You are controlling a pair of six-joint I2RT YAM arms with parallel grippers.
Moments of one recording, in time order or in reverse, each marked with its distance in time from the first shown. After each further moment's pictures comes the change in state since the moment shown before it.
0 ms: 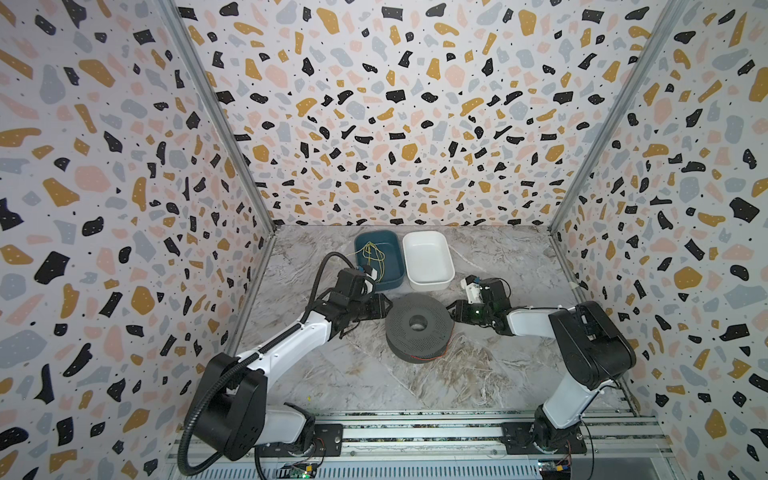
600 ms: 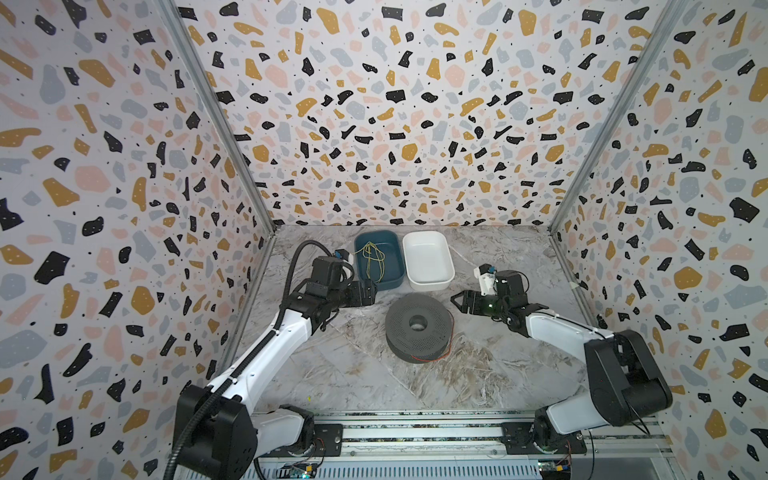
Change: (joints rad) left arm 0.134 -0.133 0.103 -0.200 -0.166 0.158; right arm -0.053 -0.281 0.001 -0.176 0.084 -0.103
